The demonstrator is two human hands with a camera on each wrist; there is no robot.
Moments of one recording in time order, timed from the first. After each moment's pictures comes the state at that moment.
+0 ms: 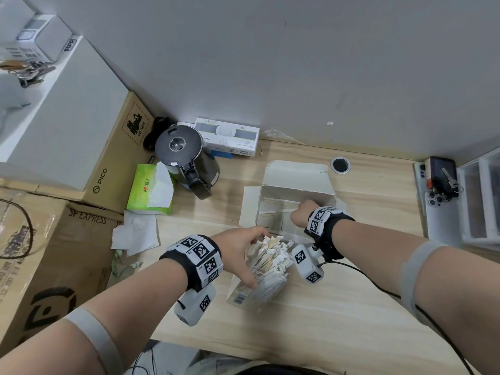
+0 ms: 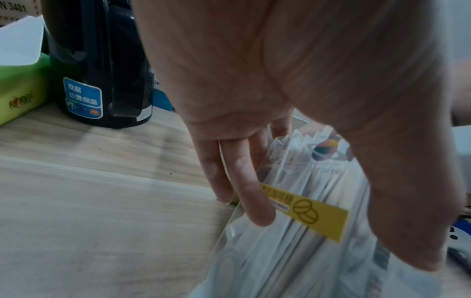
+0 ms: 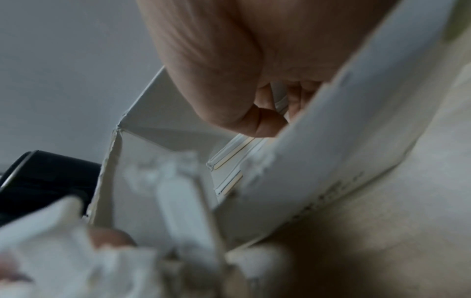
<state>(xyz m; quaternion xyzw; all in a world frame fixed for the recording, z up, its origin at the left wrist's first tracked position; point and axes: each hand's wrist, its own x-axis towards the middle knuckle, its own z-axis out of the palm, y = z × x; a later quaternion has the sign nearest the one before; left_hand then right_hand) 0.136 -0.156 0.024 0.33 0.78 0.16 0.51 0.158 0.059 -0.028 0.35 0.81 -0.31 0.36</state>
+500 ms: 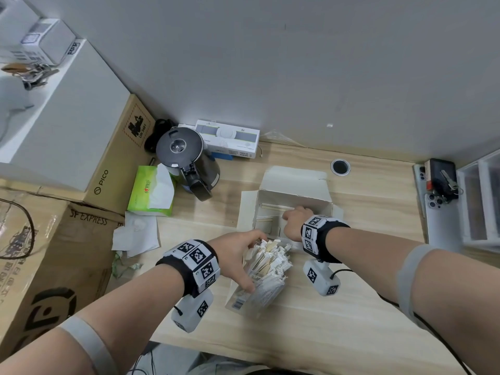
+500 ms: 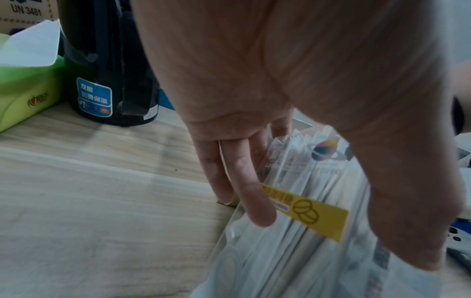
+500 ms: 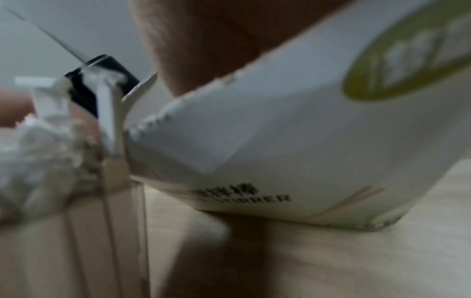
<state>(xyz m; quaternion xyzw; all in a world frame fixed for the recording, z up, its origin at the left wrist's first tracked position) 0.140 -0.163 0.023 0.32 0.78 0.17 0.51 0.164 0.039 -0.028 0.18 0.88 -0.14 0.41</state>
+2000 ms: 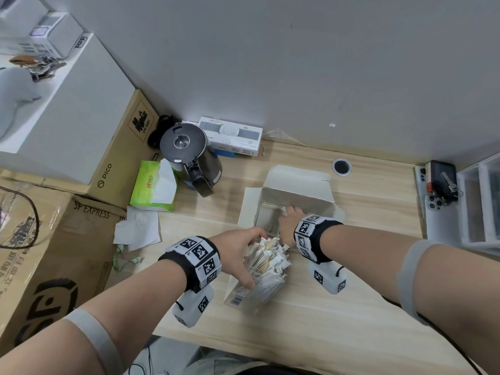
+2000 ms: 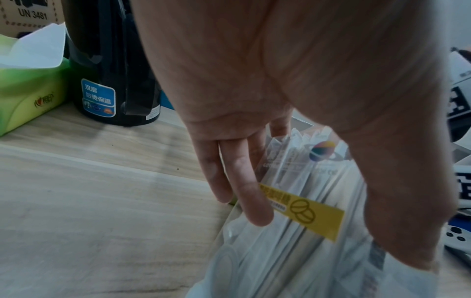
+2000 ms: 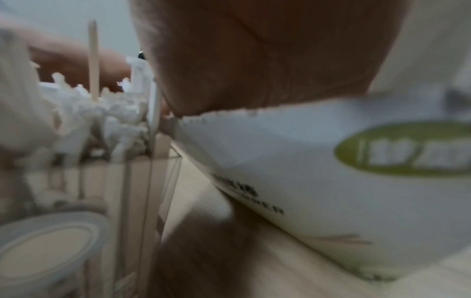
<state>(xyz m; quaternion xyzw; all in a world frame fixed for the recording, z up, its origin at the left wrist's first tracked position) 0.145 -0.165 0.024 0.32 0.79 0.15 0.50 0.172 0.018 -0.025 0.06 0.90 0.00 0.42</state>
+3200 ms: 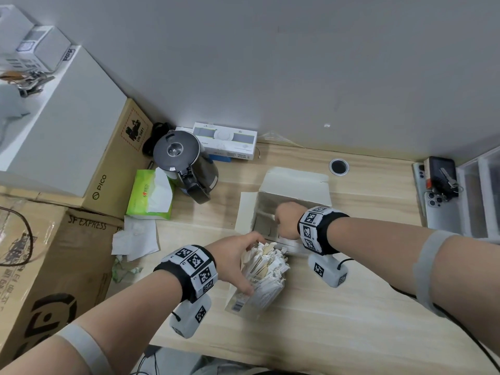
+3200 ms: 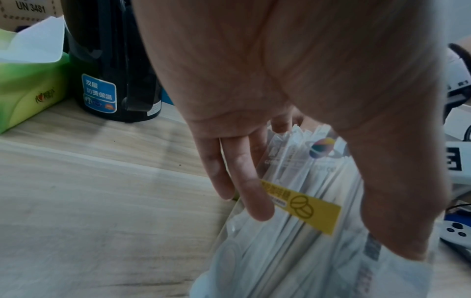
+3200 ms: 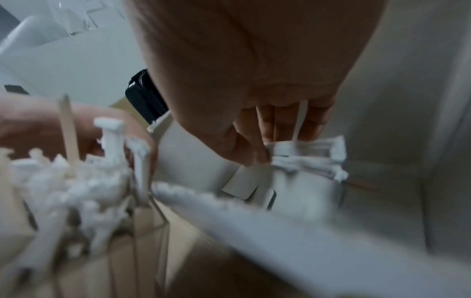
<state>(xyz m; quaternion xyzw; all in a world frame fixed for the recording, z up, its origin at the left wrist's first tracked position) 0.143 -0.166 0.017 0.32 0.78 0.17 0.50 0.148 0.035 -0.011 0.06 0.90 -0.15 0.40</state>
